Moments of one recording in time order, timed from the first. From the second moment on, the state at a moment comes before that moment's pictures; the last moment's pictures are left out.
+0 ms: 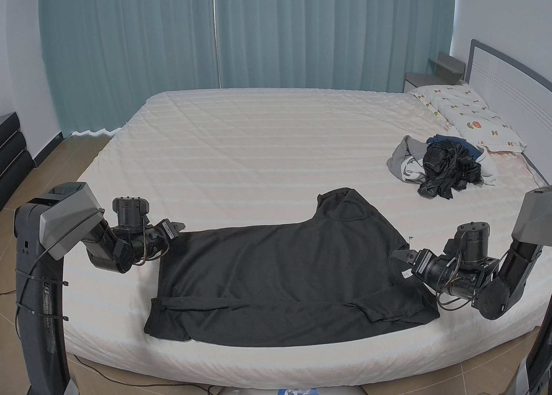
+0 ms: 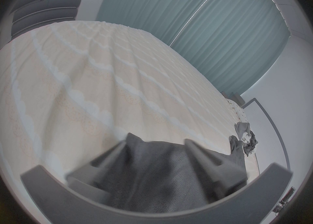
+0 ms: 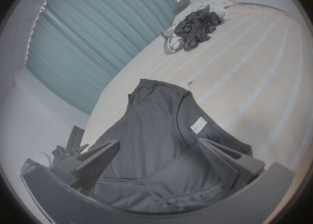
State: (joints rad) left arm -0.02 2.47 -1.15 -0.78 -0.16 -0.62; right arm 0.22 2.08 -0.39 -1.16 0.06 0.74
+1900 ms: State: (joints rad) left arm -0.02 2.45 -1.03 -0.89 -0.12 -0.62; right arm 0.15 2.69 -1.57 -0.72 0.01 0.43
